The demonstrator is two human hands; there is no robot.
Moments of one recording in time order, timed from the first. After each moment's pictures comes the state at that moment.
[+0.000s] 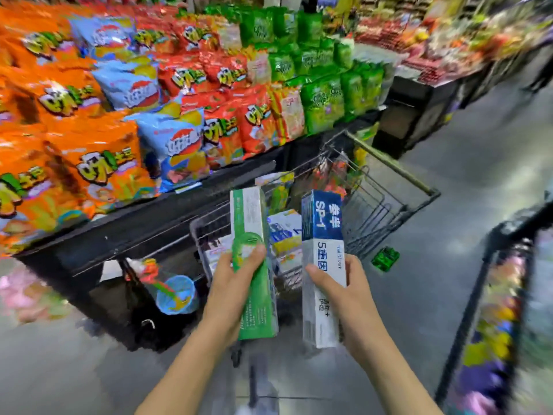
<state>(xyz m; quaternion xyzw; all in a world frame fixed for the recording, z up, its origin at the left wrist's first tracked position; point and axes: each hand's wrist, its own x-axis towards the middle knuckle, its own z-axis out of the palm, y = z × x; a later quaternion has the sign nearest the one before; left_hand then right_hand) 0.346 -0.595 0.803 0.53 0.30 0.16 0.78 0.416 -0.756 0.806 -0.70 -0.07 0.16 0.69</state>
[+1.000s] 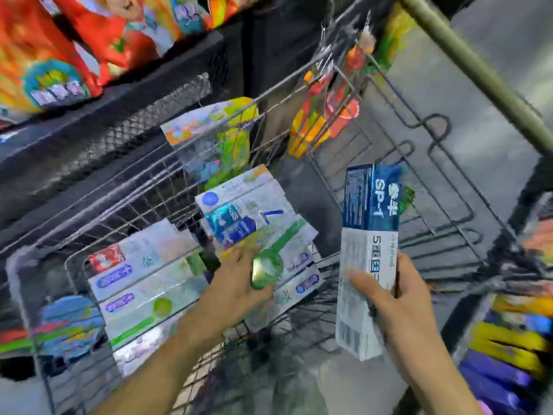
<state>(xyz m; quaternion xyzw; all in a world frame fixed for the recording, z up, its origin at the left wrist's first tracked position) 0.752 -0.514 0.492 0.91 0.17 -0.10 0.36 0.829 -0.730 0.625 -0.77 0.07 0.21 0.60</state>
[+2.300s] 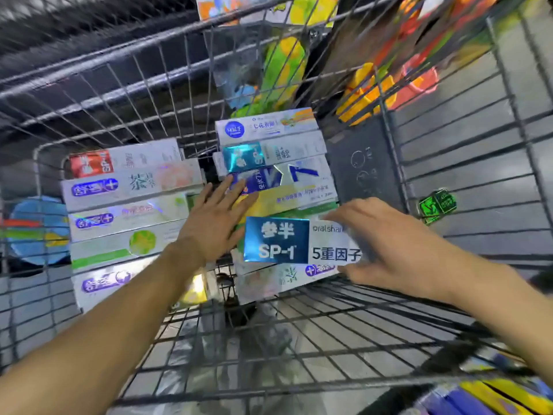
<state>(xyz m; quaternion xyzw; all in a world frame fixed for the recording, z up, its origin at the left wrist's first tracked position) 0.736 -0.465 0.341 0.98 0.11 -0.11 0.10 0.933 -0.695 0.523 -0.75 -0.59 0.29 0.03</state>
